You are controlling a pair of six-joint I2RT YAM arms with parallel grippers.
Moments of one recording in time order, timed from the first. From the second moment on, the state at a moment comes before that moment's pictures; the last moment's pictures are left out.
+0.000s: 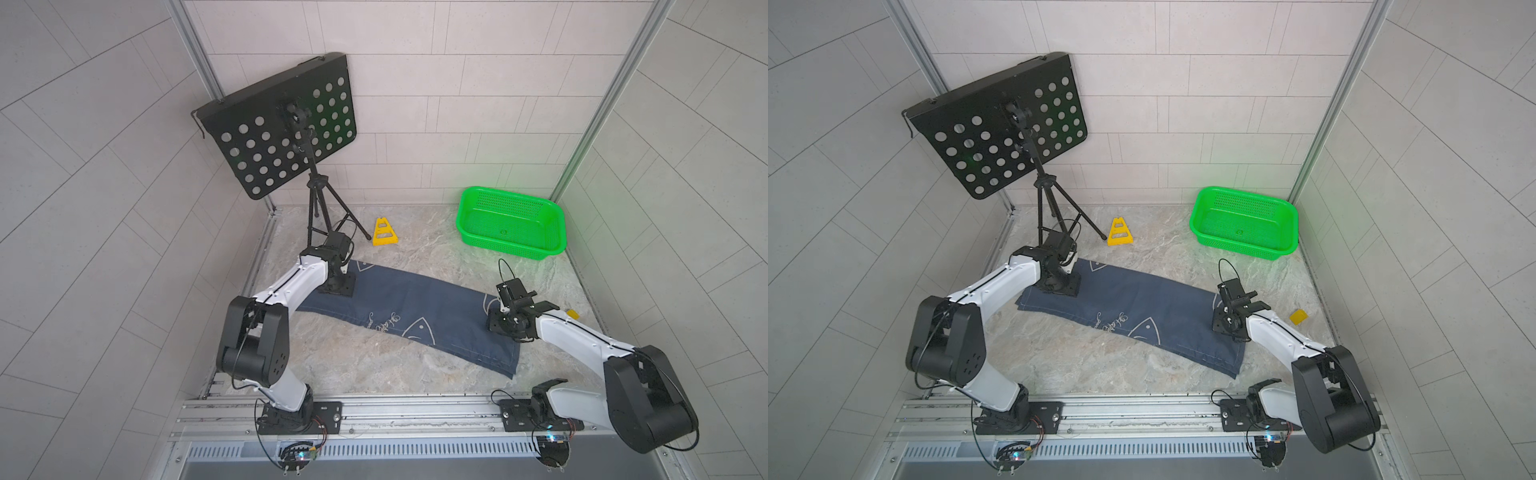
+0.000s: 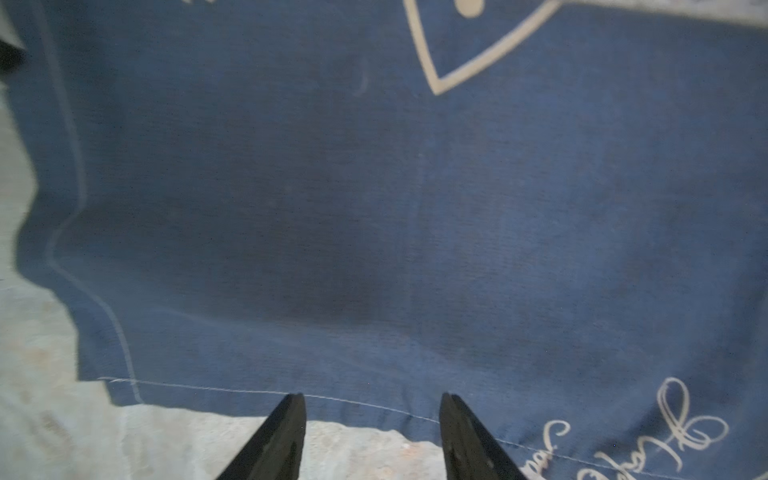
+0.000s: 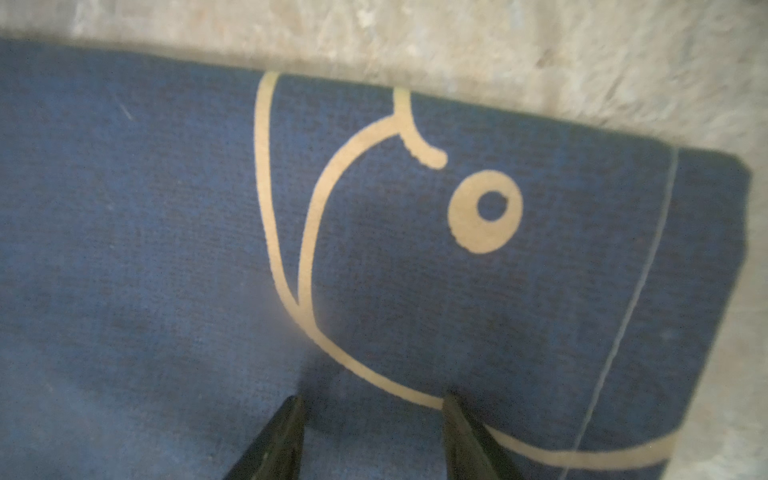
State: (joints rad) left arm -0.25 1.62 1.12 -0.83 -0.02 -0.12; right arm 0.21 1.26 0.55 -0.50 0.03 0.48
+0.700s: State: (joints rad) left arm -0.27 1.81 1.11 -0.67 -0.01 -0.09; right arm 0.06 1.16 0.70 -0.67 0.04 0.39
